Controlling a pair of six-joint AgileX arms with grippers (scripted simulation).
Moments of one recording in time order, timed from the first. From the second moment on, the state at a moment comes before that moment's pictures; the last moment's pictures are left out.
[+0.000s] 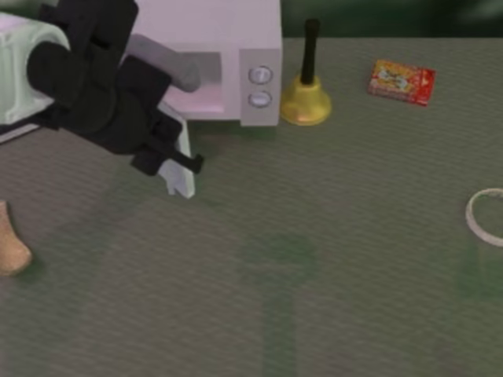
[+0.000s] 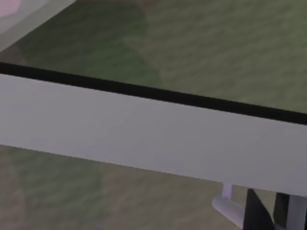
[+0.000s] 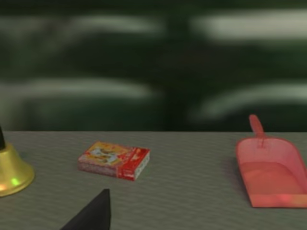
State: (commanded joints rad) left arm -0.39 1.65 1.20 -0.61 0.14 0.23; right arm 0.00 0.00 0.00 0.00 0.00 0.00
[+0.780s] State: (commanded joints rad) left arm -0.31 1.61 1.16 -0.64 0.23 0.42; right arm 0.00 0.00 0.00 0.00 0.00 0.00
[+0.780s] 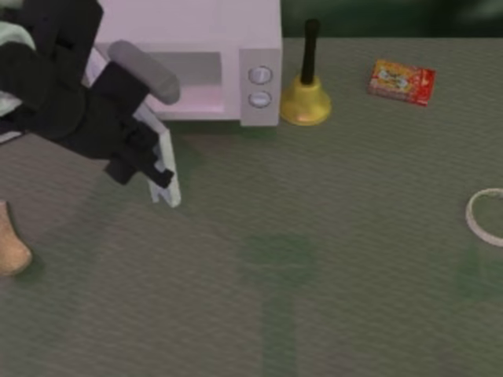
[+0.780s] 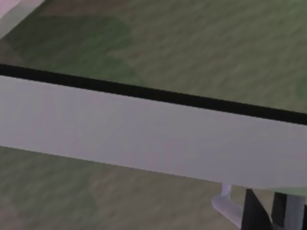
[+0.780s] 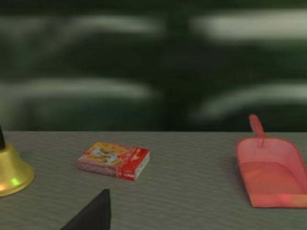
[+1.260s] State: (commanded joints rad) left arm -0.31 1.61 1.16 -0.64 0.23 0.42; right arm 0.00 0.00 0.00 0.00 0.00 0.00
